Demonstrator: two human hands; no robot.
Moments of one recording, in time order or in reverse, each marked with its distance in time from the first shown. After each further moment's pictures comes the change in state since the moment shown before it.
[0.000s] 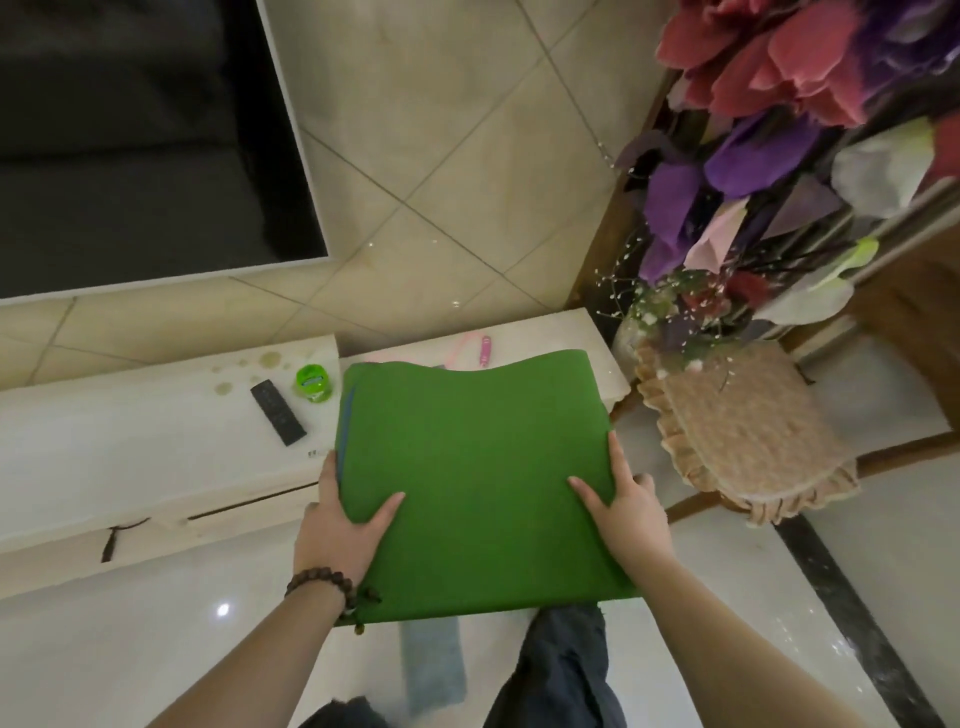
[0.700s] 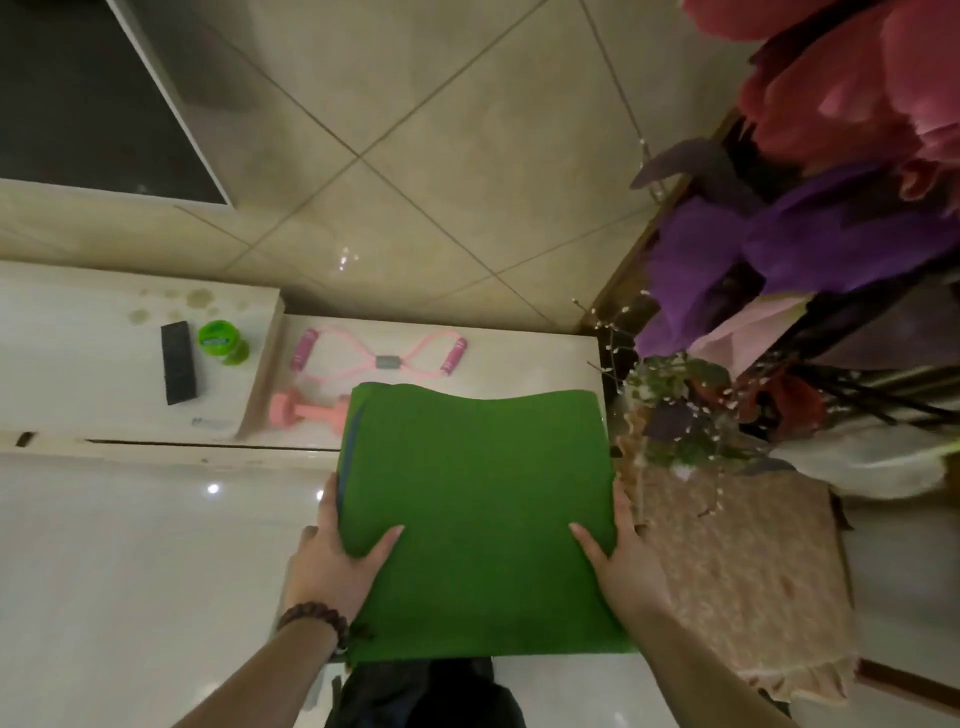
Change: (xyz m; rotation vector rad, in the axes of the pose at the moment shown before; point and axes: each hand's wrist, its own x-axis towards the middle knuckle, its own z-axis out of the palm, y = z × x) left_hand 0.035 0.135 0.240 -0.008 0.081 -0.316; right_hand 0.279 0.136 -0.074 -0.131 -0.257 -0.140
